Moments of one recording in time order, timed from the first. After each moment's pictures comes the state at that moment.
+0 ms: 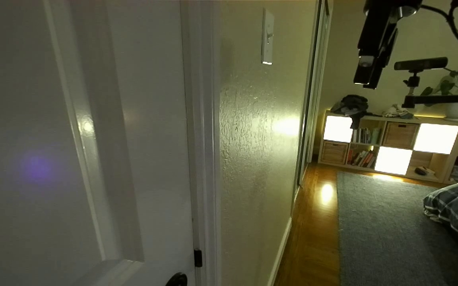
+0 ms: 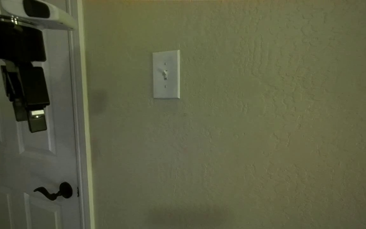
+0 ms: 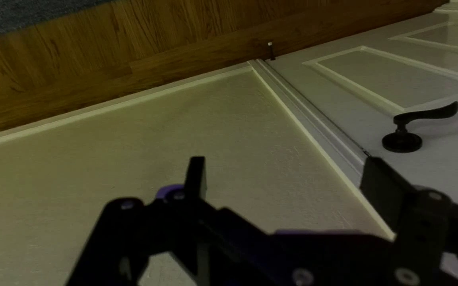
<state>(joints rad) 0.04 -0.29 0.06 -2.25 0.12 2.08 0.03</state>
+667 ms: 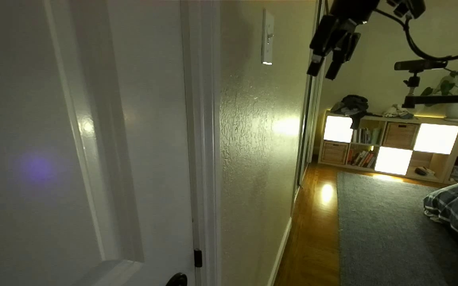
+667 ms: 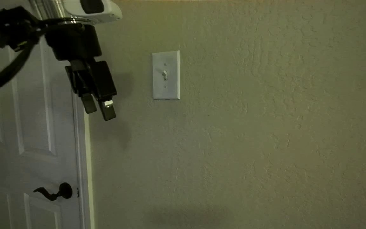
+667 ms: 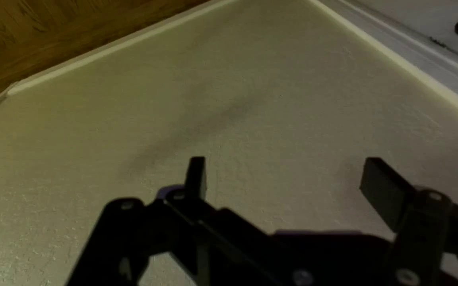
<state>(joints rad) 0.00 -0.15 0.02 -2.13 0.05 2.30 0.07</state>
